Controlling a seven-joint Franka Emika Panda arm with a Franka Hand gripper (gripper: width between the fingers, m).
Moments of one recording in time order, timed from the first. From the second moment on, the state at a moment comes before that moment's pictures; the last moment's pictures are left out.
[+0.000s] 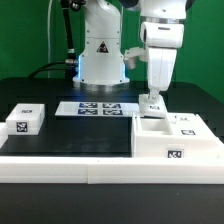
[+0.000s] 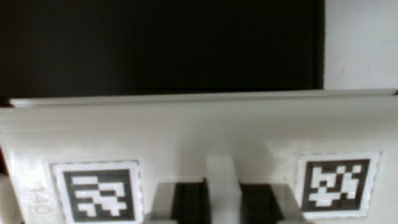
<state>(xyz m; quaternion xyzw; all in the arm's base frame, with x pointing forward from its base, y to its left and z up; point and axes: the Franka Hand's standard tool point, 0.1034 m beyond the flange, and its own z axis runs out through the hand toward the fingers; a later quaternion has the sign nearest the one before) 0.409 0.084 0.059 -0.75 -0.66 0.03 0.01</state>
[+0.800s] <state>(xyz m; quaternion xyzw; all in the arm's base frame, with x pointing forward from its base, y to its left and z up) 0.454 0.067 0.070 -0.76 -0.64 0.03 0.00</state>
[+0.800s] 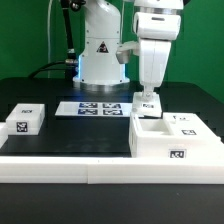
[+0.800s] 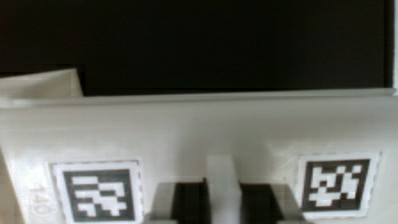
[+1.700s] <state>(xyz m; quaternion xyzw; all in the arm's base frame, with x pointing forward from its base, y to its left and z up) 0.454 0.068 0.068 -0.77 -0.64 0.02 0.00</state>
